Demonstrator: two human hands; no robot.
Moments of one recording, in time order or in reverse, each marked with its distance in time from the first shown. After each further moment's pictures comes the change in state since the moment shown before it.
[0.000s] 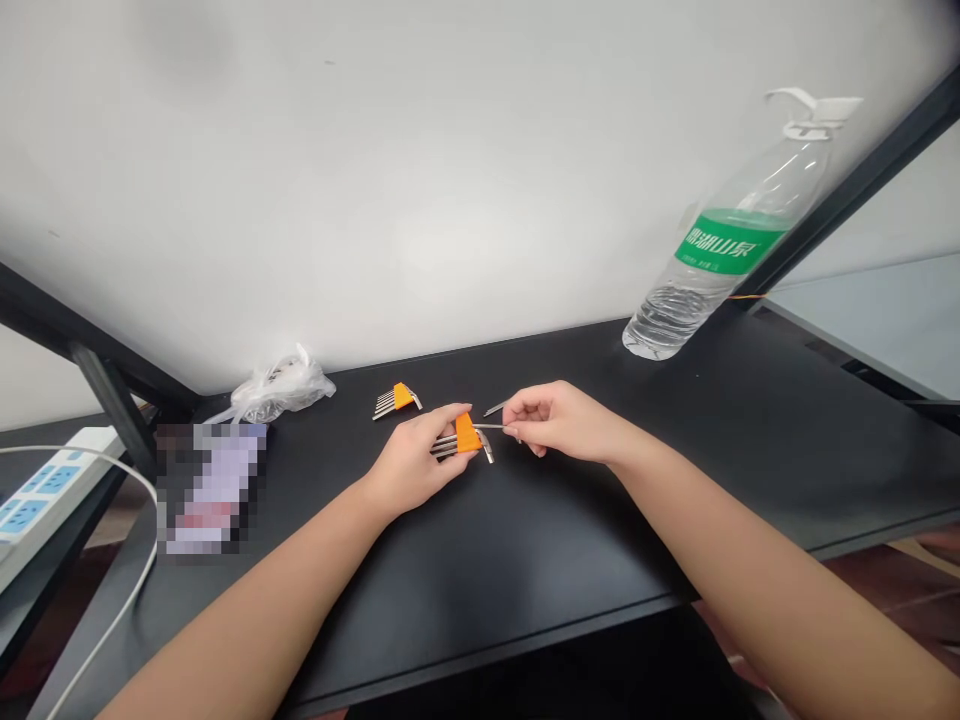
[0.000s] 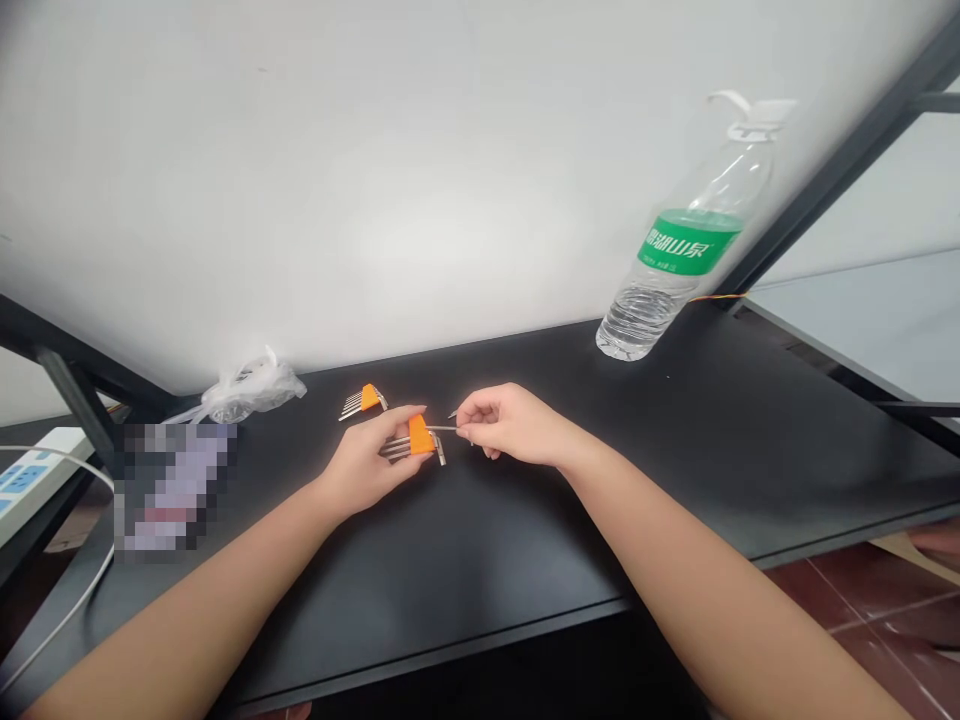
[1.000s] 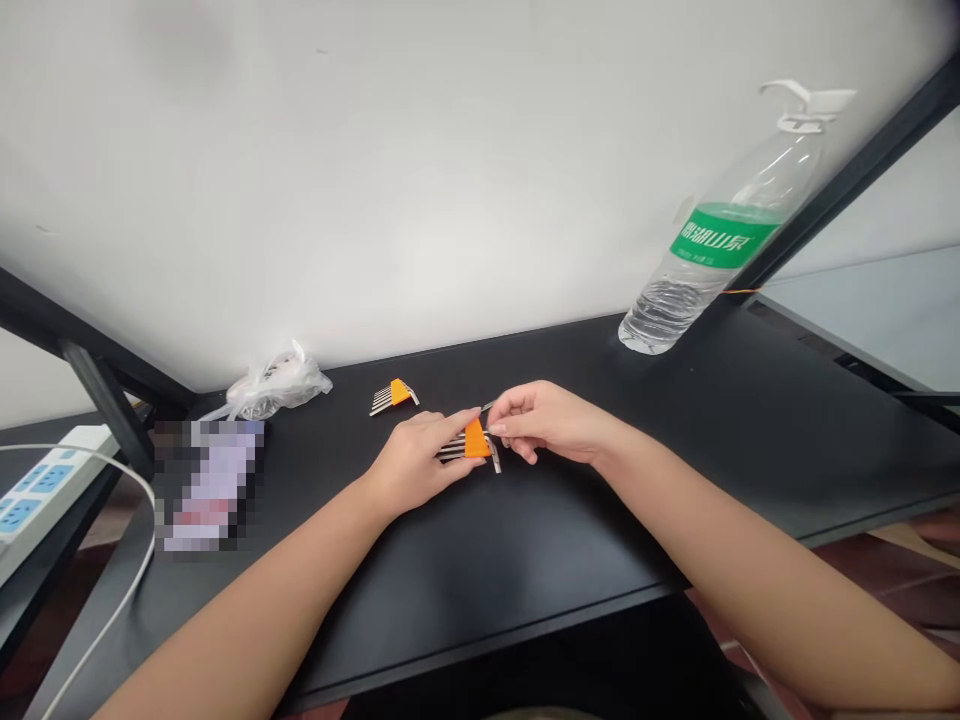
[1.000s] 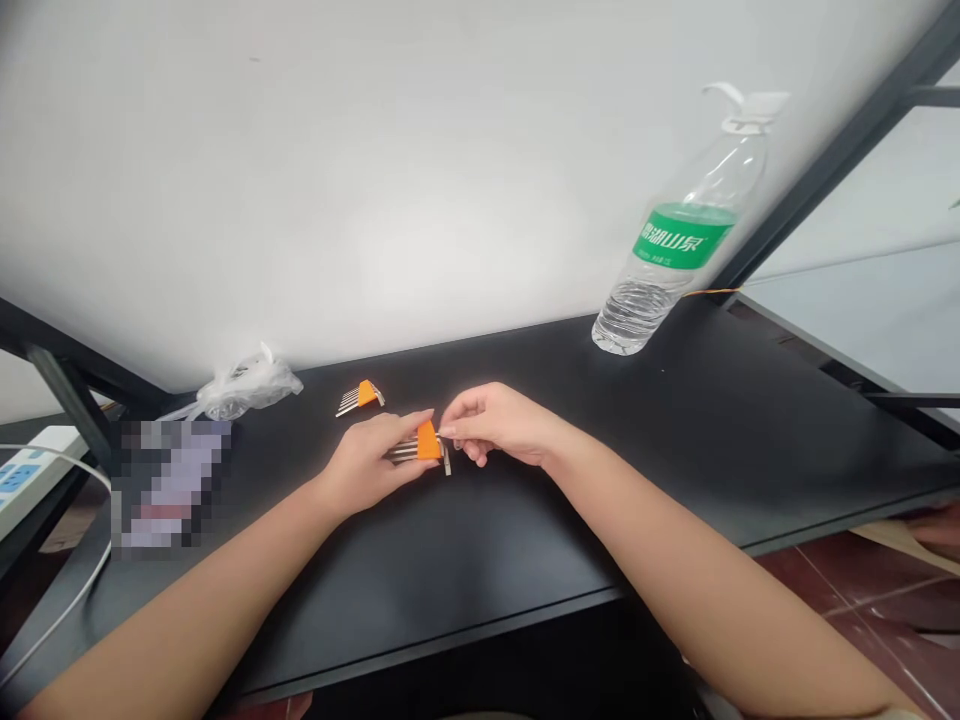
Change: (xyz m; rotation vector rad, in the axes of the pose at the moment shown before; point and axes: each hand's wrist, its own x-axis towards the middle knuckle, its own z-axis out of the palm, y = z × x) left_hand -0.002 -0.006 0.006 0.163 0.020 0.229; right_hand 0.007 0.000 0.013 0.338 -0.074 0.116
